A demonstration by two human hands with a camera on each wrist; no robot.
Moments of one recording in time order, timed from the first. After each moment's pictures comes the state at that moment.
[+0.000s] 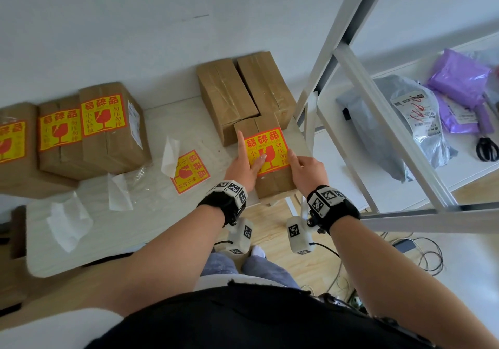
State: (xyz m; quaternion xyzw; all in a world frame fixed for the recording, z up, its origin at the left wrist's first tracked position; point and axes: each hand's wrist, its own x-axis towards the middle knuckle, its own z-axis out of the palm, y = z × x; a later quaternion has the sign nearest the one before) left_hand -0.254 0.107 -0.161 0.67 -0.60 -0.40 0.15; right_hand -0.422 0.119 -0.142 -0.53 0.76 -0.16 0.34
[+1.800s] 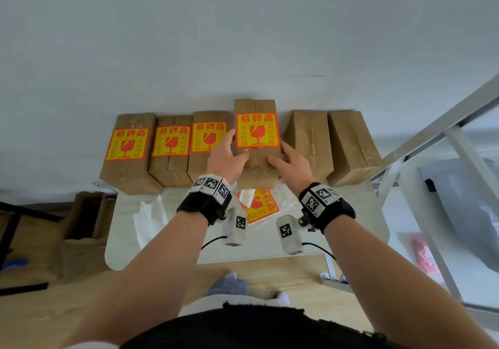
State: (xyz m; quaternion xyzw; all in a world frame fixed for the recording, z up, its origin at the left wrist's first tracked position) left_hand -0.015 0.065 -0.088 0.73 -0.48 -0.34 0.35; right_hand -0.187 0.045 -0.087 -0.63 0.56 -0.26 0.47
